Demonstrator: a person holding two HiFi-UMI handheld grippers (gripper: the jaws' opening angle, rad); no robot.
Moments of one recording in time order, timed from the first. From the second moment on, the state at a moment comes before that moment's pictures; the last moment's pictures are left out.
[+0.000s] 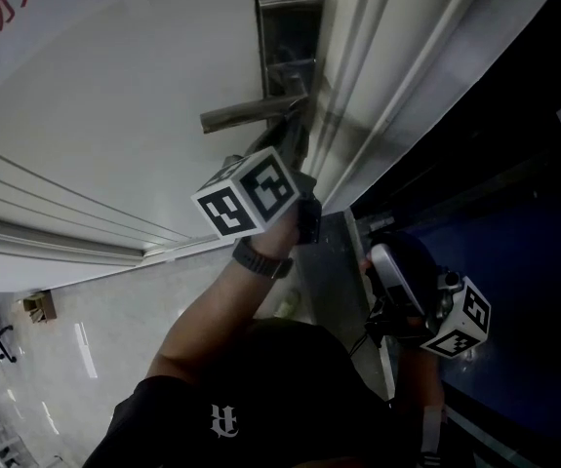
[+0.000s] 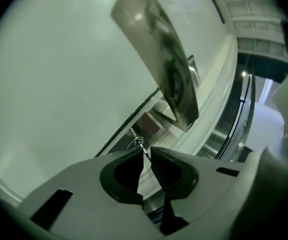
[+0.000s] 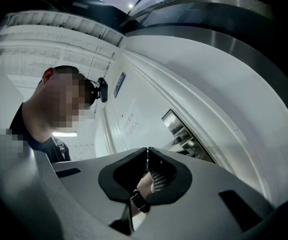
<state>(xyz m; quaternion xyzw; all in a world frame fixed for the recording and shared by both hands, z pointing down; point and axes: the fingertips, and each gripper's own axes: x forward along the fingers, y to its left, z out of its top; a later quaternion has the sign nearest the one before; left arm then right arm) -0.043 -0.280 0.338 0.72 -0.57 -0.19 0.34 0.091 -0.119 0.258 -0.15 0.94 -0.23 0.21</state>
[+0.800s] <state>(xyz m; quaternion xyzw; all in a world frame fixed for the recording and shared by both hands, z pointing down) -0.033 -0.278 0.333 0.73 -0.67 0.14 -0.01 0.094 -0.121 0.254 -0.14 0.94 -0.23 0.22</state>
